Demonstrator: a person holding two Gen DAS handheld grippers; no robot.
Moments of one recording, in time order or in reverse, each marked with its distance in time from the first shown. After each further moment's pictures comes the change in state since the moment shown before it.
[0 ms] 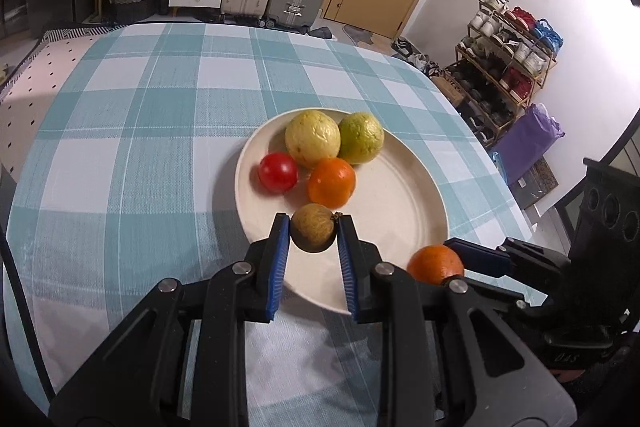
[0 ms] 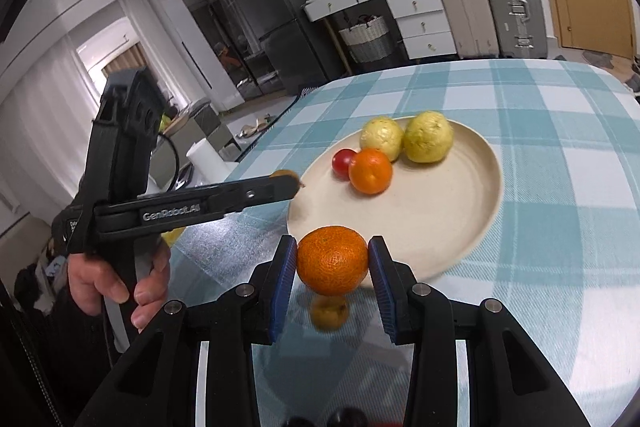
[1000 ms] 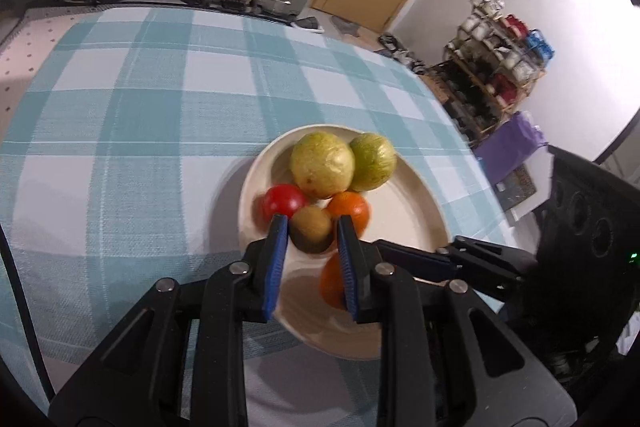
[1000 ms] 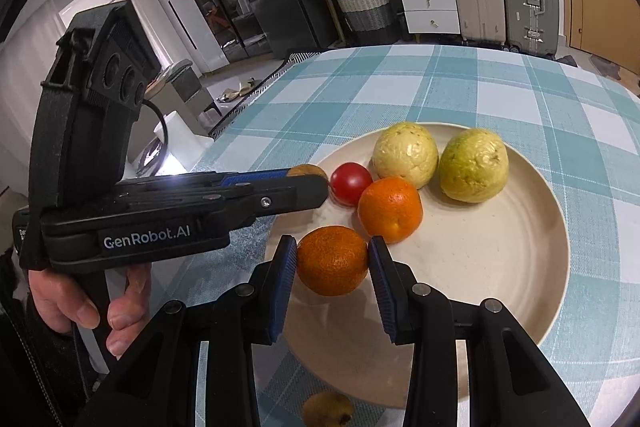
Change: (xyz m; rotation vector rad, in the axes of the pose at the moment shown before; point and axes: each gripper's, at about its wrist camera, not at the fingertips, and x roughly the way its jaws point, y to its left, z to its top) left arm 0.031 0.028 0.032 -0.048 0.043 -0.116; right arm 0.085 0.010 0.047 -0.059 0.137 -0.071
